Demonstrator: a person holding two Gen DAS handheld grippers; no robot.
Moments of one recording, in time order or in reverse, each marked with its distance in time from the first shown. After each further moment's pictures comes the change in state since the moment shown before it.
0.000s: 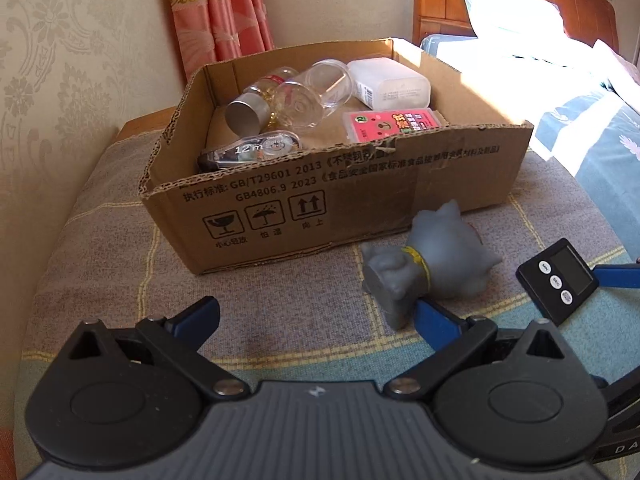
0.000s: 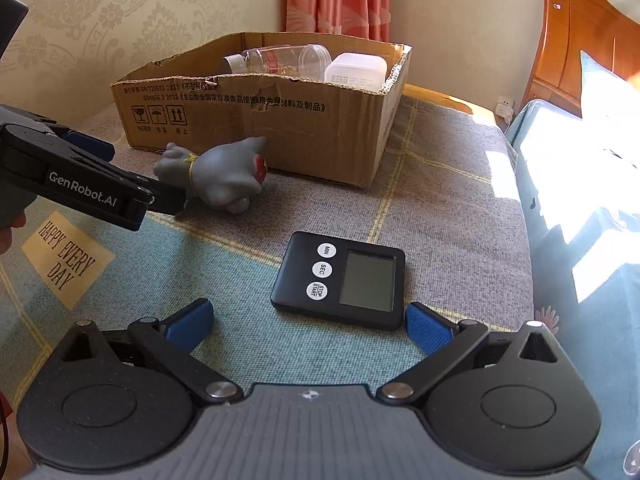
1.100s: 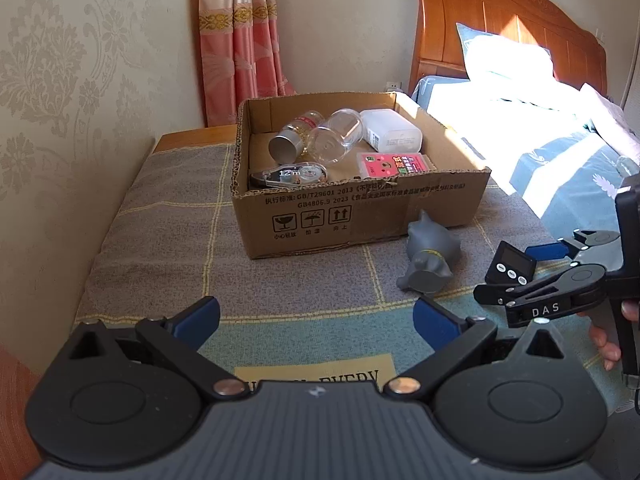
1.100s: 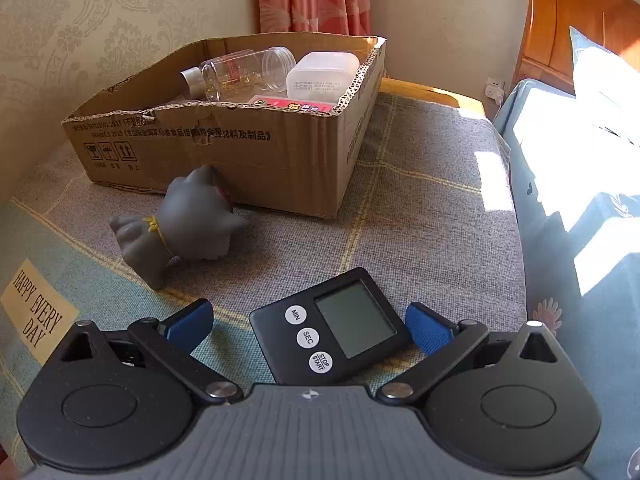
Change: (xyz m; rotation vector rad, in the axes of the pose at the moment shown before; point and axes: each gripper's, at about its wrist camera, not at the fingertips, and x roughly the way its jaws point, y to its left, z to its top) left arm -0.082 0.029 -0.020 -0.059 -0.084 -0.064; right arm 0.019 -0.020 0.025 0.057 0.033 0.006
